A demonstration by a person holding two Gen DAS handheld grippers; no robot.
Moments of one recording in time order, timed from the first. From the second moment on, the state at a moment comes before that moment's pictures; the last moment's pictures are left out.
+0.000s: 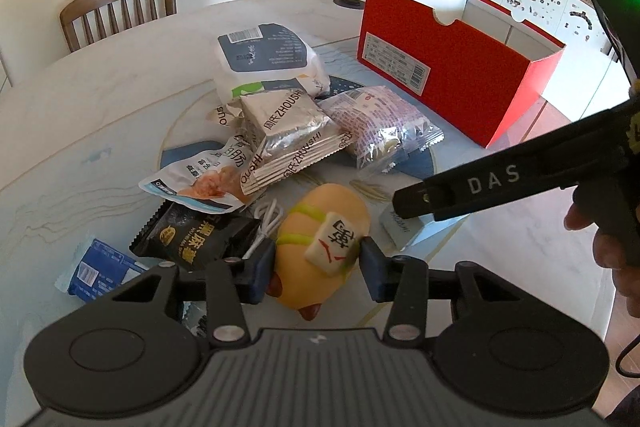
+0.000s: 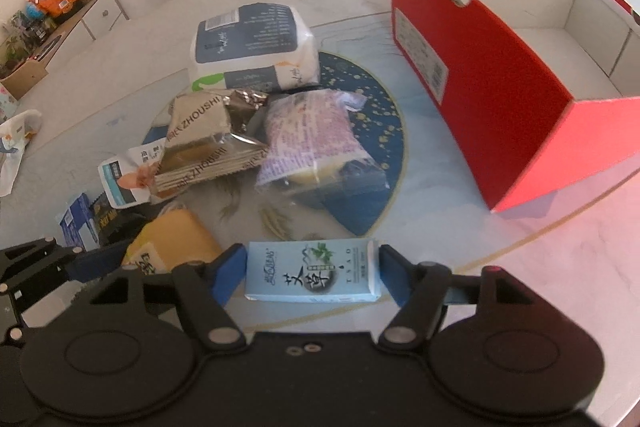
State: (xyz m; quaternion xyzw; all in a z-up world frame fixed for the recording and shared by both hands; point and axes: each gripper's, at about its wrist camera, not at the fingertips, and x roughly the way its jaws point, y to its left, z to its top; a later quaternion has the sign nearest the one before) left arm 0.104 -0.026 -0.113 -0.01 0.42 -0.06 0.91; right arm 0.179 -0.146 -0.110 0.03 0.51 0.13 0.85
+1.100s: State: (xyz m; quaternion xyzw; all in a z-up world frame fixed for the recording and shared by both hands) left arm 0.097 -0.043 -0.052 -0.03 0.41 -0.07 0.91; right arm 0.158 -0.185 -0.046 0.04 0.48 0.16 0.86
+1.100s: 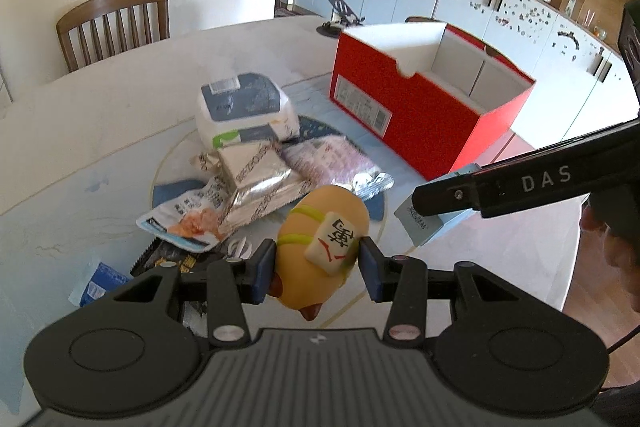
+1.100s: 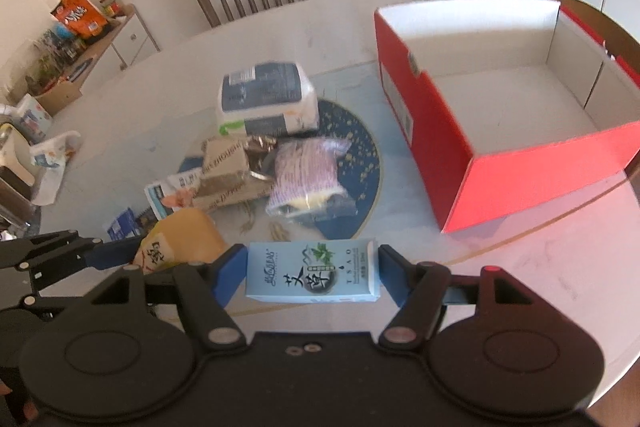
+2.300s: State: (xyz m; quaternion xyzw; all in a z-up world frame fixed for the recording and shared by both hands) left arm 0.190 -0.134 0.016 -0.03 0.37 -0.10 0.92; right arm 0.246 -0.317 0.016 0.04 0.44 0.16 0.88
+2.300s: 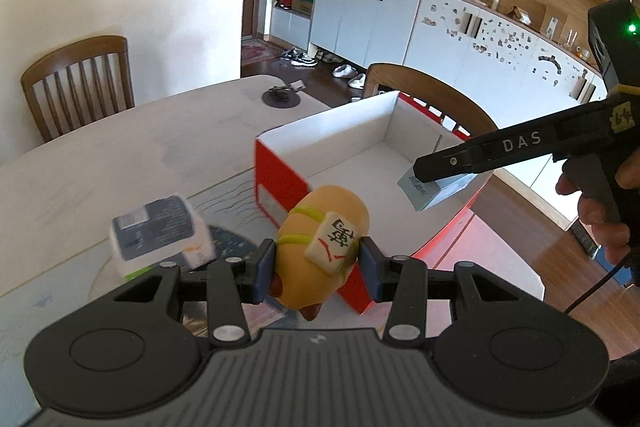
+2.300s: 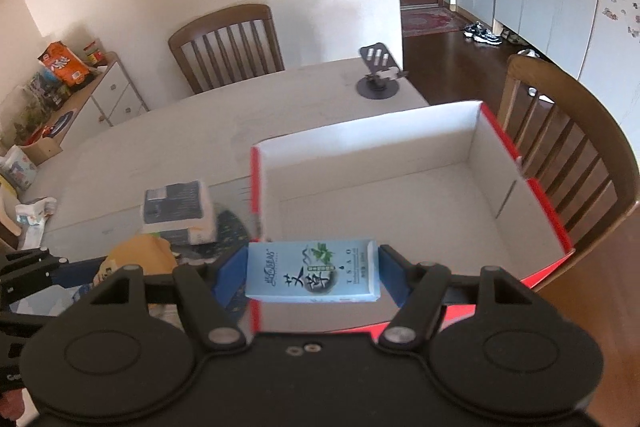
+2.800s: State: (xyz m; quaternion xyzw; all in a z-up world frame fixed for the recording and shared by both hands) left arm 0.261 -0.180 0.002 -0.02 0.40 -0.12 0.91; right arm 0.277 -0.370 -0.003 0.02 0.45 0.13 0.88
